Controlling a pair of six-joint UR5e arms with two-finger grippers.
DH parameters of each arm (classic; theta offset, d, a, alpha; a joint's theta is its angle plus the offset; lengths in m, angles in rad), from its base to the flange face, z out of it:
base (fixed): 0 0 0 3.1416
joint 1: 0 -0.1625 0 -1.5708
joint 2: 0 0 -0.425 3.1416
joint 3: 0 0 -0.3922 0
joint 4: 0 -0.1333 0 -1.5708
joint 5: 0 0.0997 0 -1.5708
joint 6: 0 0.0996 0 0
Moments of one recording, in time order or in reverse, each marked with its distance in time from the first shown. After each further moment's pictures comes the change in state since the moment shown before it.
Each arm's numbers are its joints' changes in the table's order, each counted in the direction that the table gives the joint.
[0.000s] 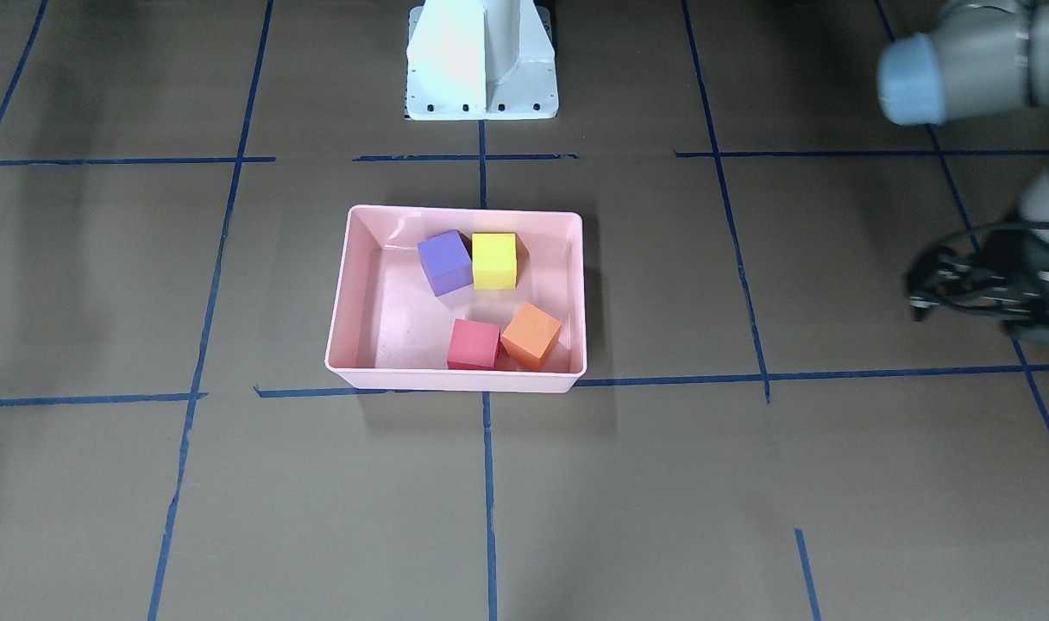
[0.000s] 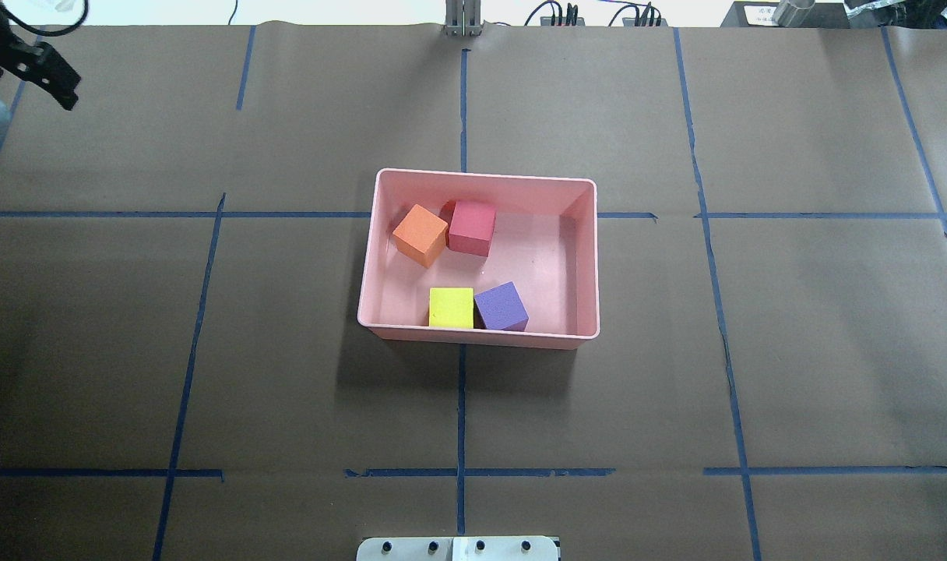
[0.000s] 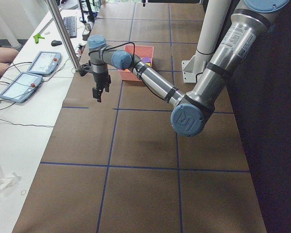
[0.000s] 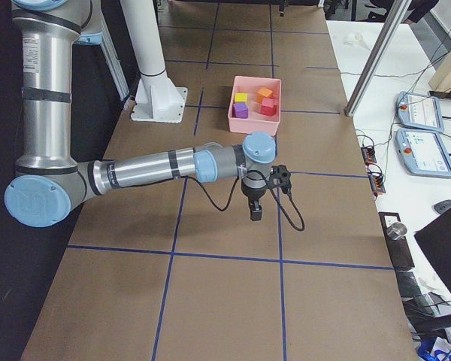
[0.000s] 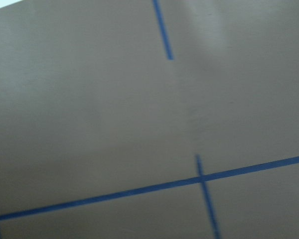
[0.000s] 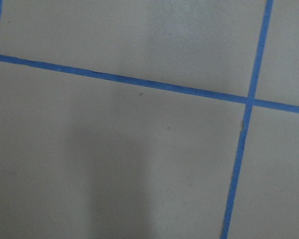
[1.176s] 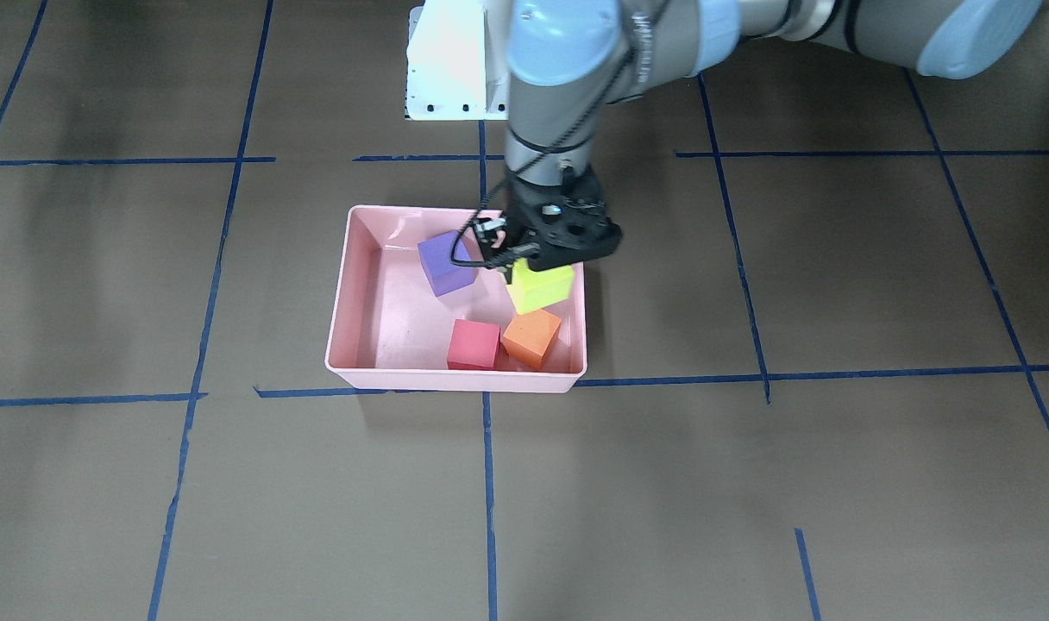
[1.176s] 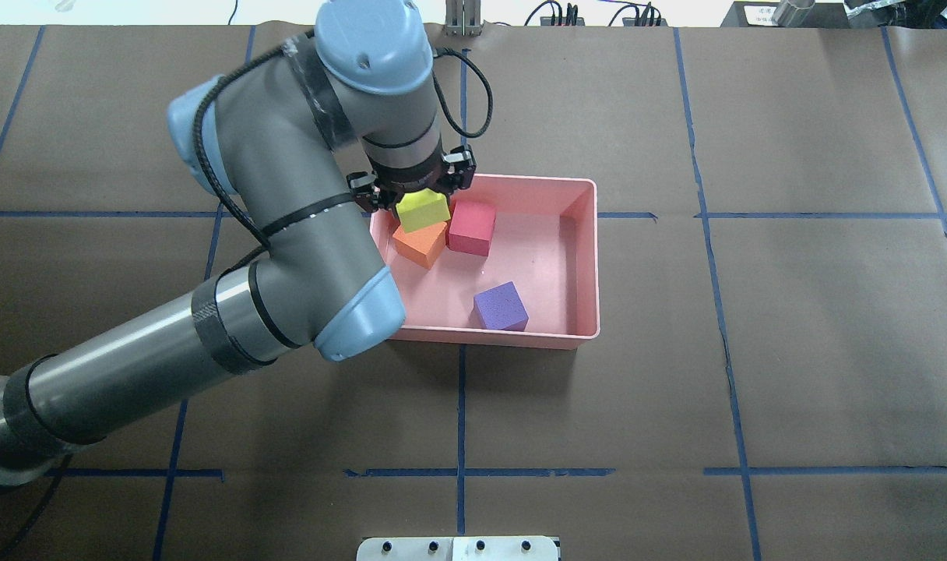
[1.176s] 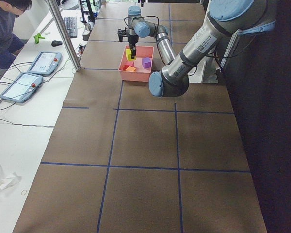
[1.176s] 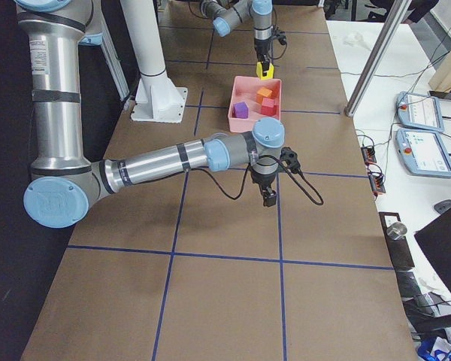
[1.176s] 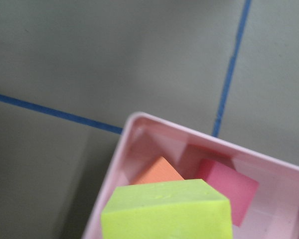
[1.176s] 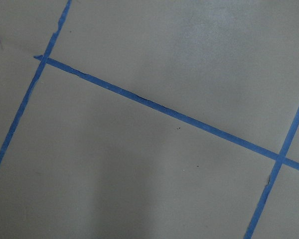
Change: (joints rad) left arm -0.674 -0.465 -0.021 0.070 0.288 -1.295; right arm 0.046 0.092 -0.007 0.004 0.001 -0.147
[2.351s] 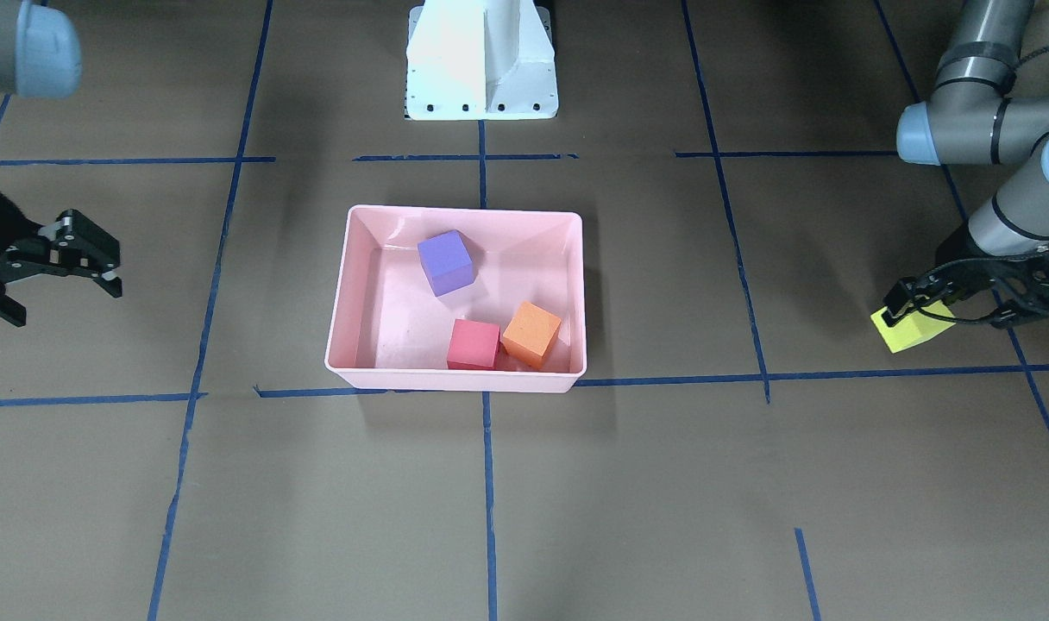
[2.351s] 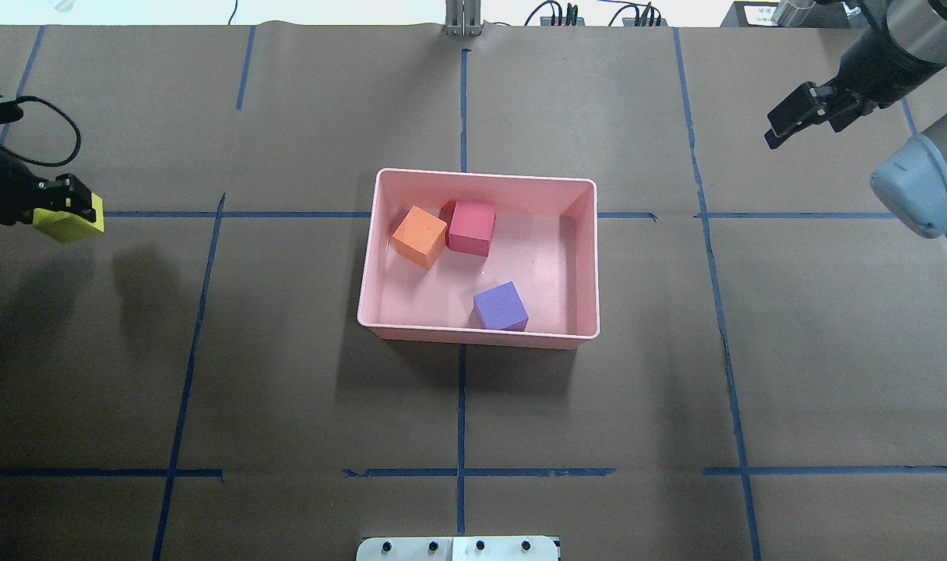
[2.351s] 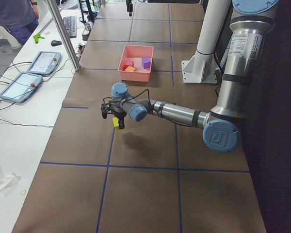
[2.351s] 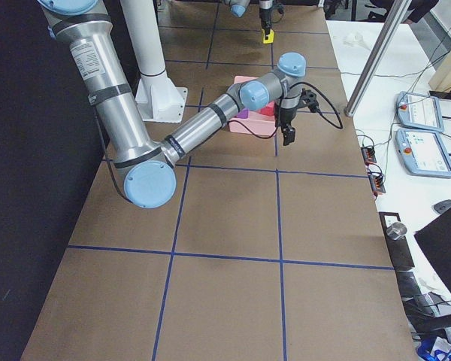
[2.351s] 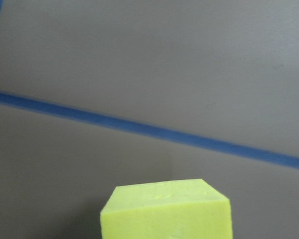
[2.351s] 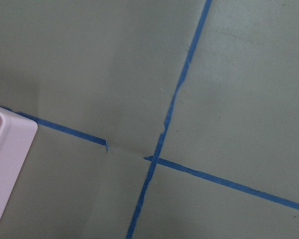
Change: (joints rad) left arm 0.429 0.704 0.030 0.488 -0.290 0.388; right arm 0.199 0.335 -0.001 0.120 -0.069 0.366
